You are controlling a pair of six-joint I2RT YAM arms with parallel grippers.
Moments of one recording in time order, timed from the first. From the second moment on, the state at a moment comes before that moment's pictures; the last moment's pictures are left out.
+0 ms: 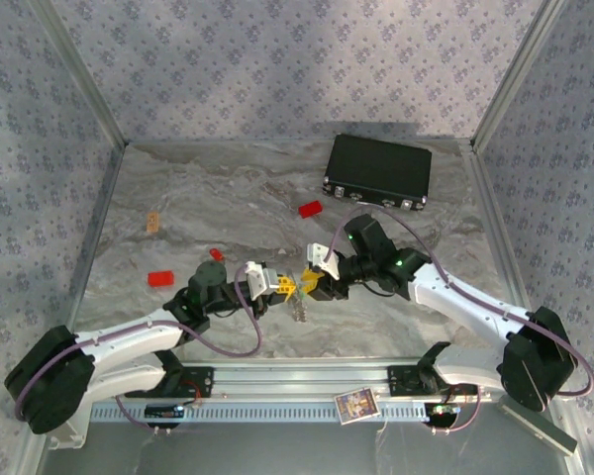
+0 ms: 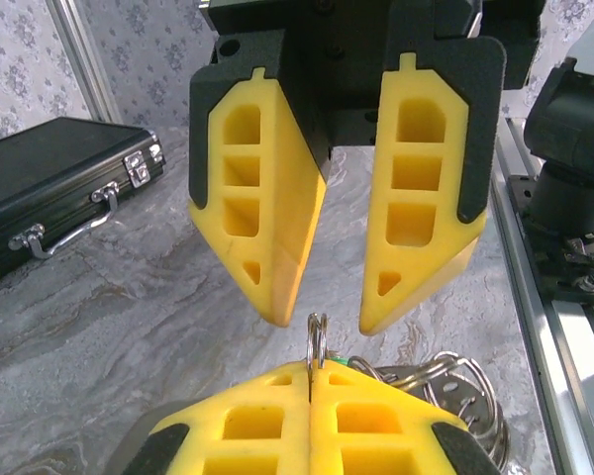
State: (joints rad) left arm -0.81 1.04 0.29 0.58 0.51 0.14; right arm 0.71 1.20 0.81 -0.34 -0.70 -0.49
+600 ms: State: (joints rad) left arm -0.81 1.04 0.30 0.55 0.50 0.13; right arm 0.71 1.21 0.82 -0.37 -0.69 -0.51
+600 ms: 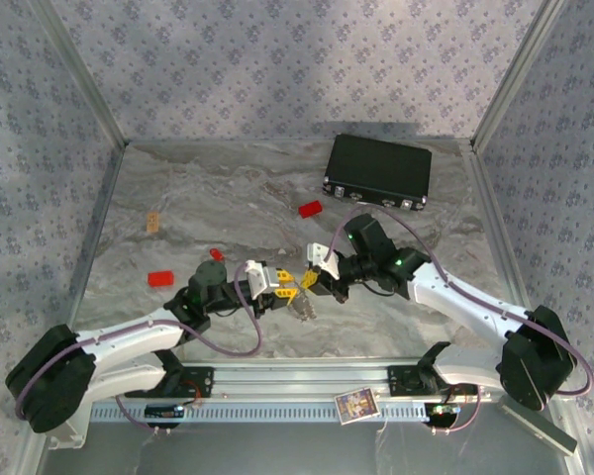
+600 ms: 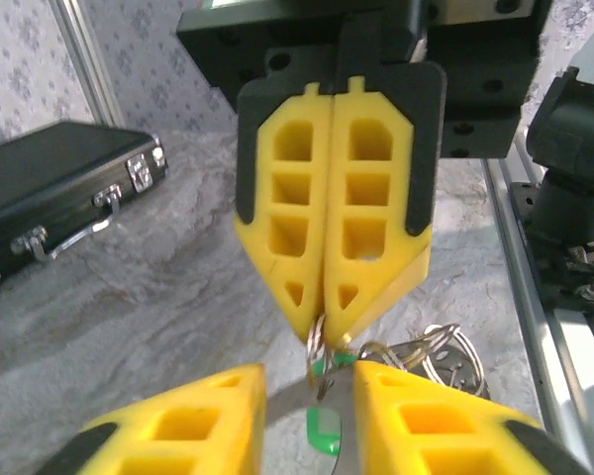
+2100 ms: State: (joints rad) left arm -0.81 1.04 0.37 0.40 0.54 0.20; right arm 0.74 1.19 0.83 -0.43 -0.60 -0.52
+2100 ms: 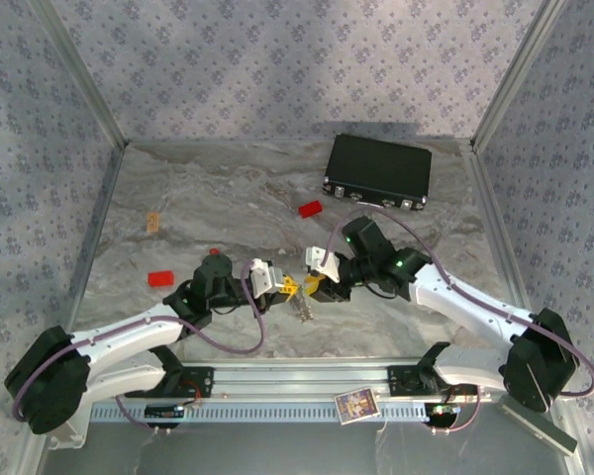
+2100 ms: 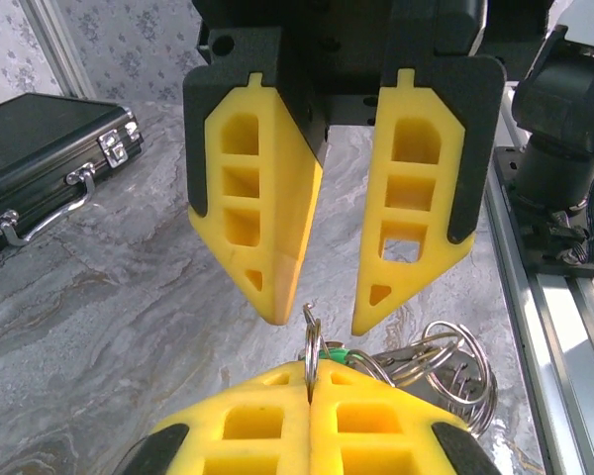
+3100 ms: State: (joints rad) left arm -0.81 1.05 0.37 0.41 0.54 0.20; right arm 0.72 1.23 0.82 -0.41 -0.62 -0.49
